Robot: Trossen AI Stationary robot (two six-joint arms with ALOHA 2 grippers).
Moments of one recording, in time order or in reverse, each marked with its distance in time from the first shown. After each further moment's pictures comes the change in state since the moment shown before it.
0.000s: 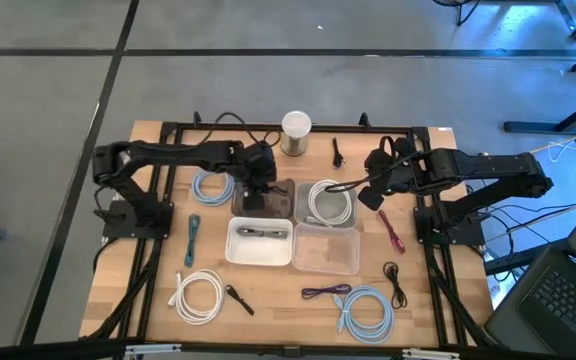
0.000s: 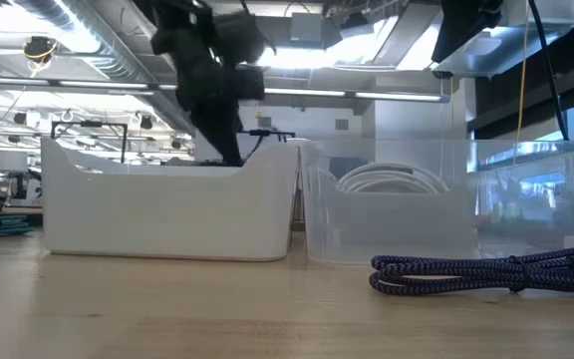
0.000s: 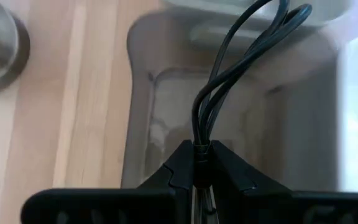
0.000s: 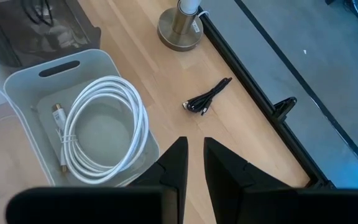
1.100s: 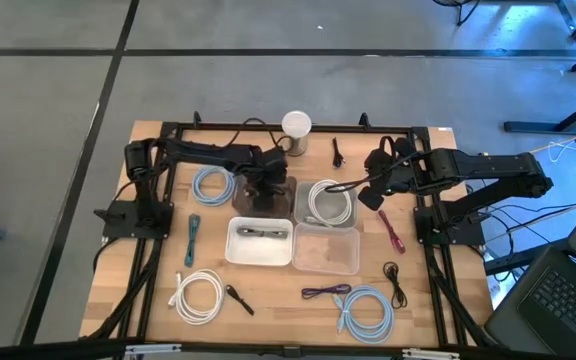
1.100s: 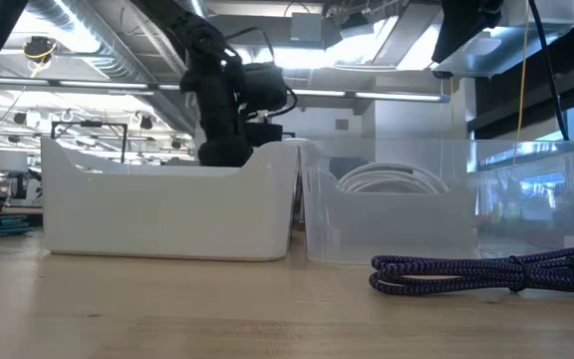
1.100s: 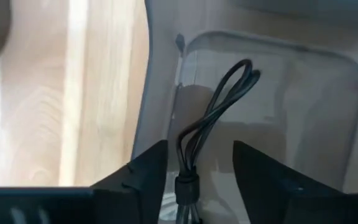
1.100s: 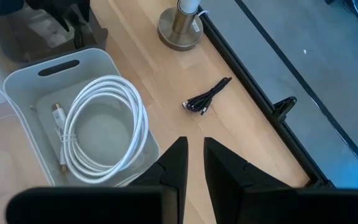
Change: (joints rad) left arm 0.029 0.238 0.079 0.032 -0.096 0.040; right arm 0.000 0.000 0.000 -0.003 -0.001 0.000
